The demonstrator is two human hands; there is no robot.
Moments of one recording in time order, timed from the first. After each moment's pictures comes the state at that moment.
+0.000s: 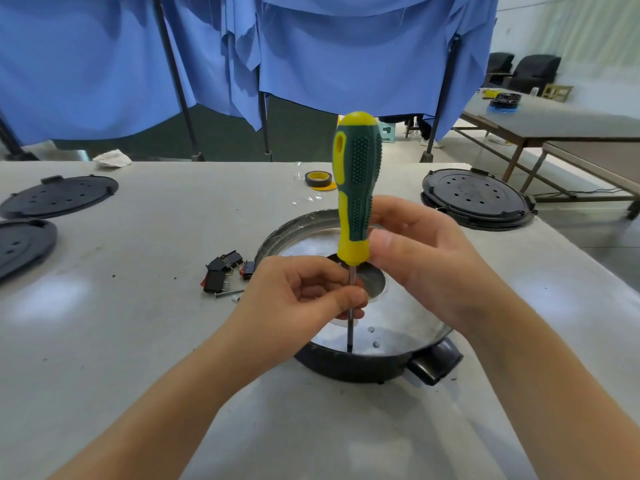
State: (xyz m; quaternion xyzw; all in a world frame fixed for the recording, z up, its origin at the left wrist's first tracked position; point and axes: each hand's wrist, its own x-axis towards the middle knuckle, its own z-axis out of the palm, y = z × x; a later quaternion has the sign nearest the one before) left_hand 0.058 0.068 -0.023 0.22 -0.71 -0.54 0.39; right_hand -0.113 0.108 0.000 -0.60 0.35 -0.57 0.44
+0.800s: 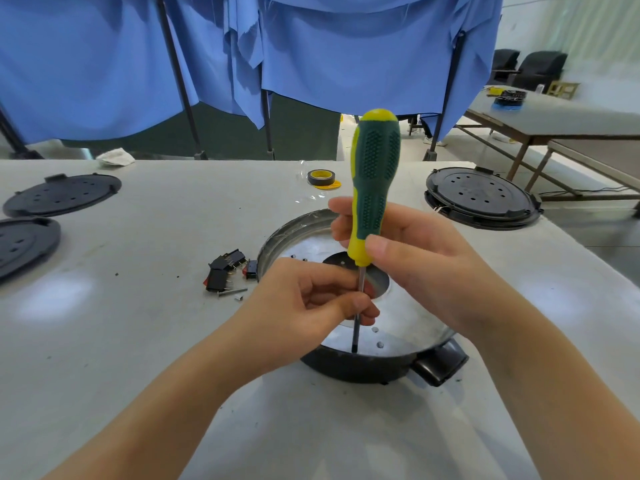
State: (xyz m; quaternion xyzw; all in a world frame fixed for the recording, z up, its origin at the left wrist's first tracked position) left_hand 0.062 0.066 -0.021 0.21 -0.75 -0.54 0.32; right_hand -0.107 0.113 0.007 -0.62 0.40 -0.53 0.43
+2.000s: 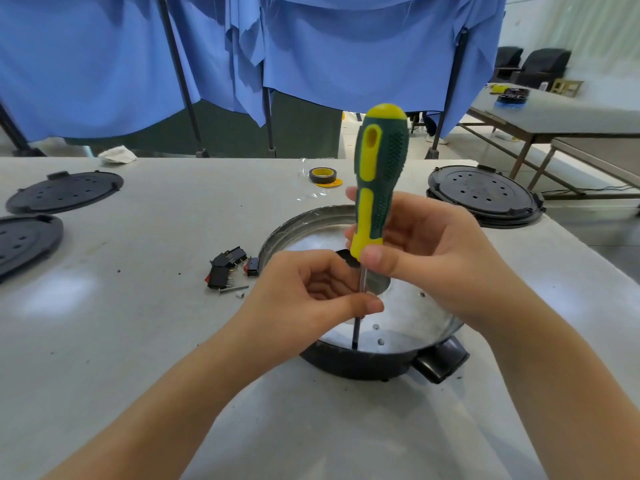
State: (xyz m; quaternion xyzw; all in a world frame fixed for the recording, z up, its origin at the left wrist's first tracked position) left_hand 0.057 0.063 -0.024 0.23 -0.75 -0.50 0.37; right_hand -0.105 0.120 0.015 -0.62 0.40 -0.56 0.38
